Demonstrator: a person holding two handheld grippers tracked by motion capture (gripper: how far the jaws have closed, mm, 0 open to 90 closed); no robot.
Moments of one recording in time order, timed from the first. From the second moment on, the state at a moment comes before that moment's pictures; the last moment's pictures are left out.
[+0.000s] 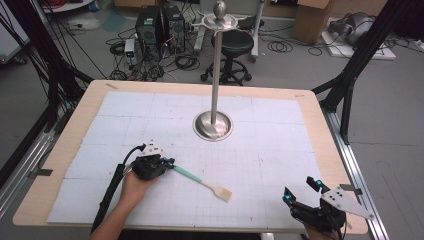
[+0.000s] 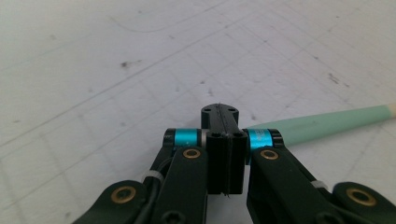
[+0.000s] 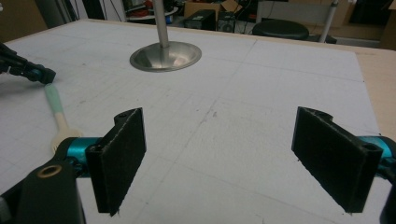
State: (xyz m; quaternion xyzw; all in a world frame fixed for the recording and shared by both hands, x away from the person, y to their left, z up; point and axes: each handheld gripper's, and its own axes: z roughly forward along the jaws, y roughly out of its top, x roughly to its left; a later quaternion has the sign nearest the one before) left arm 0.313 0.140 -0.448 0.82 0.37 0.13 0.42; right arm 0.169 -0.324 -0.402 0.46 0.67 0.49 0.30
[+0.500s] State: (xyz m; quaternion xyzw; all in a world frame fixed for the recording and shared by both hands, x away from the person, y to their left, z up) left arm 0.293 0.103 -0.449 0.83 0.33 0.10 0.43; right arm 0.169 -0.325 -0.402 0.46 0.67 0.49 0.30
